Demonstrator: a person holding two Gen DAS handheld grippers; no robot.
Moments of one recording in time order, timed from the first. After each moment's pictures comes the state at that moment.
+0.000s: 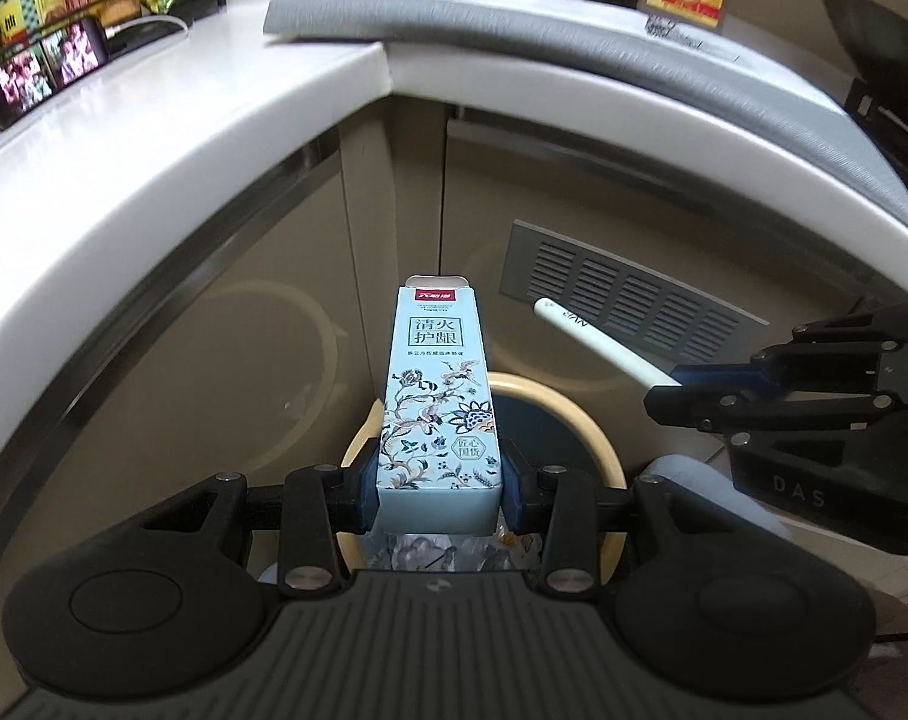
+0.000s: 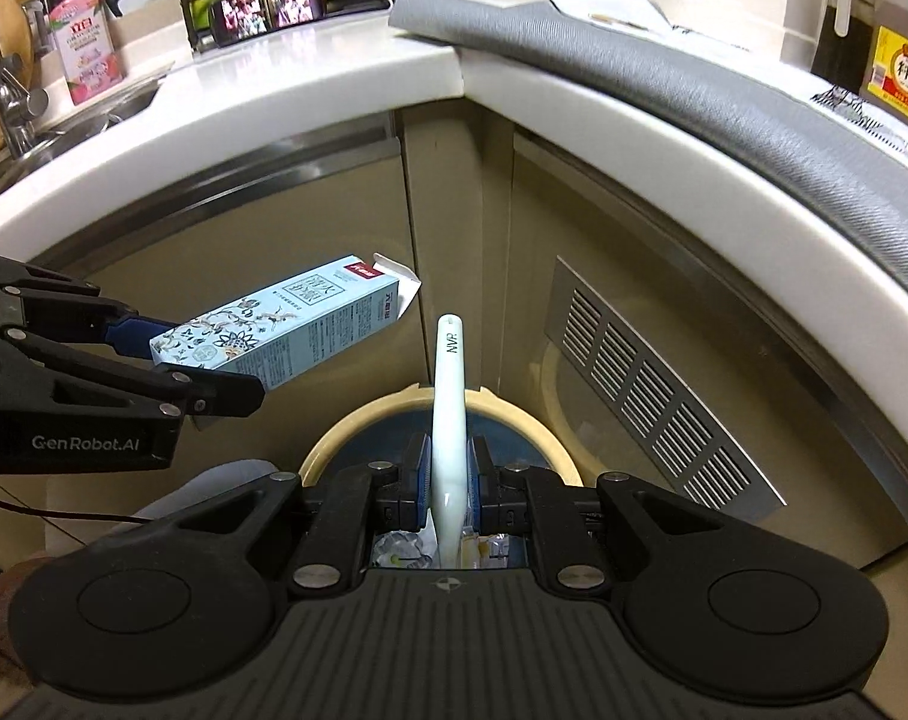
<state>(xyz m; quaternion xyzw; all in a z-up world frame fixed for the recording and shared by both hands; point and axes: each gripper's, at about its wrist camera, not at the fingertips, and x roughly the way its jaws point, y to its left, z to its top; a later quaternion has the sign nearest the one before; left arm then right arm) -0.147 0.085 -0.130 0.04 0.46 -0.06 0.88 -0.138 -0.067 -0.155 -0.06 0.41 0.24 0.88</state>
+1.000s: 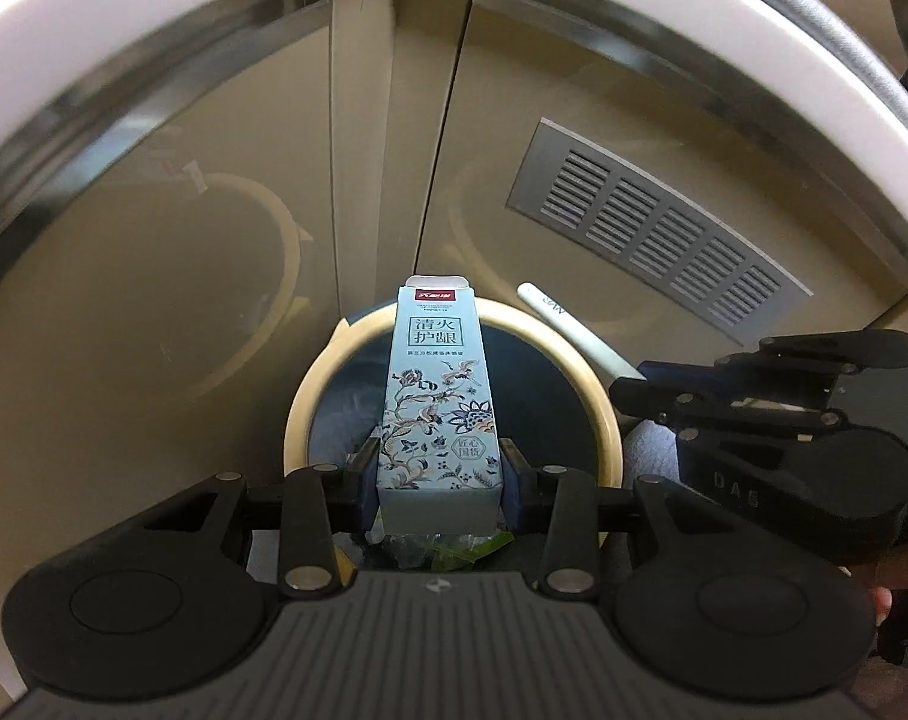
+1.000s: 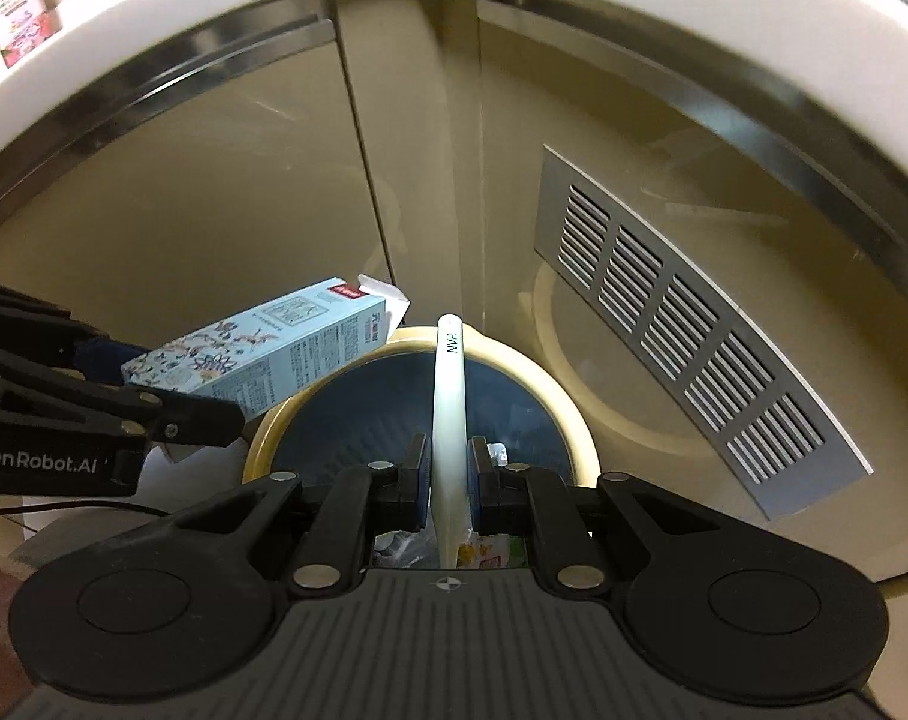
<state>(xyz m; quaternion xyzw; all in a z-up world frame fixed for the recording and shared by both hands) -0.103 0.095 -0.195 -0.01 0.55 -0.08 0.83 -0.082 -0.051 -0.230 -0.05 0.48 0.21 0.85</state>
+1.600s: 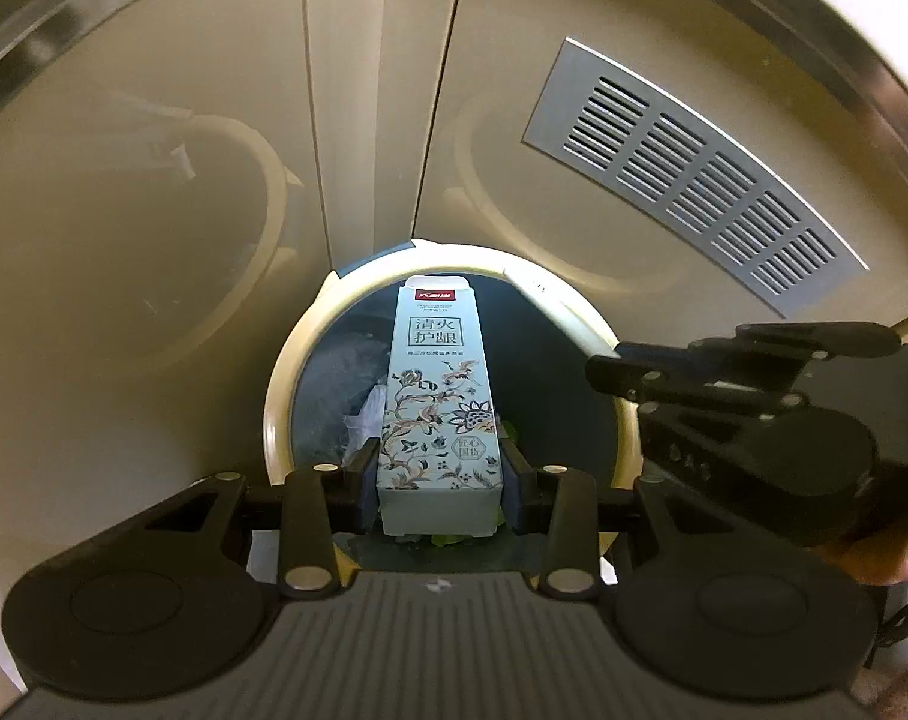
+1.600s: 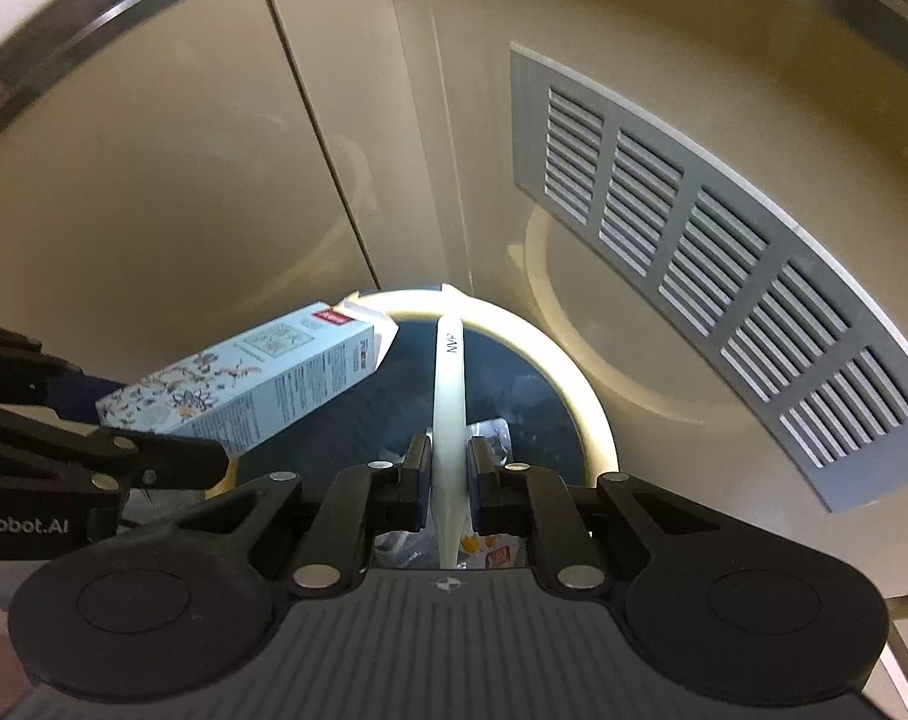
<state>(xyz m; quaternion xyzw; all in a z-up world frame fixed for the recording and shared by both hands) -0.078 0.084 -0.233 0.00 0.59 -0.07 0.80 -0.052 -0.048 -0.283 -0.03 0.51 0.20 0.84</state>
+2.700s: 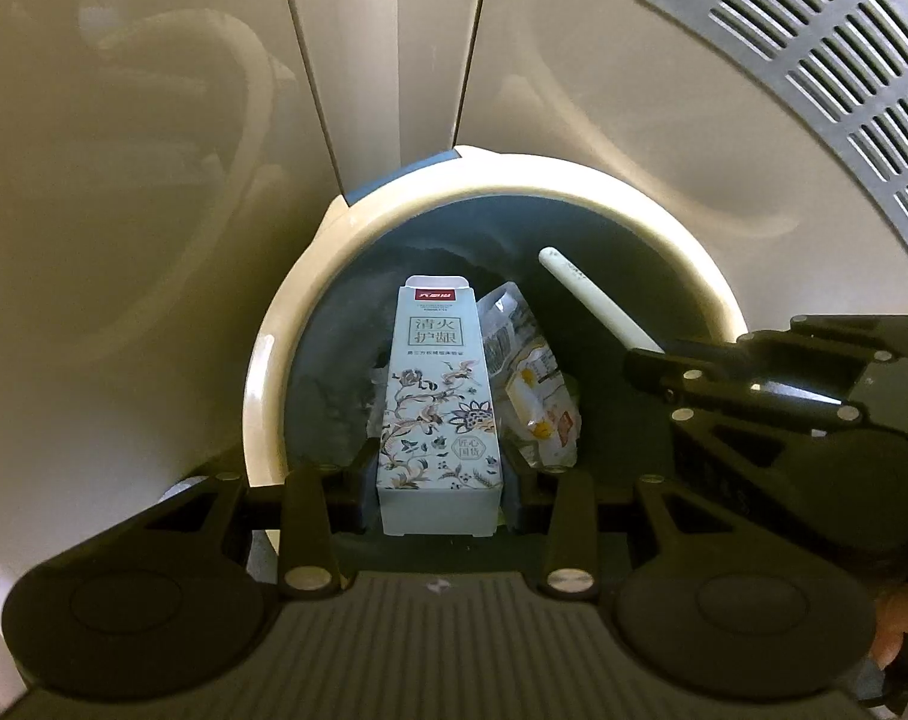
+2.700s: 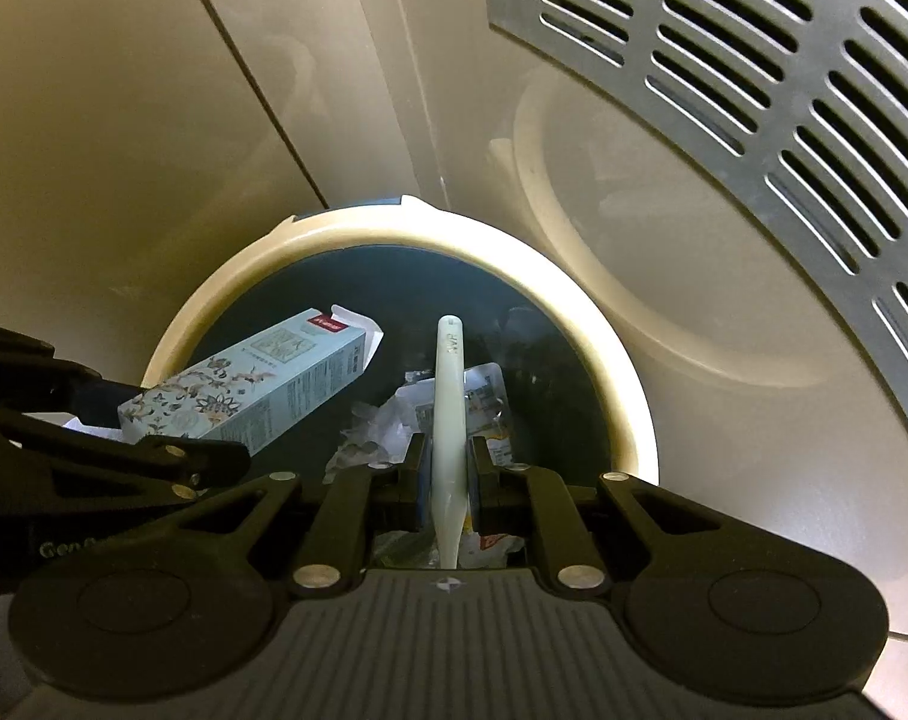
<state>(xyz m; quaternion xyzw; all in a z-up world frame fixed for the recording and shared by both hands) -0.030 0.079 -0.319 0.03 0.67 -0.04 0.74 -0.009 -0.032 -0.353 -0.03 0.58 0.18 0.79</state>
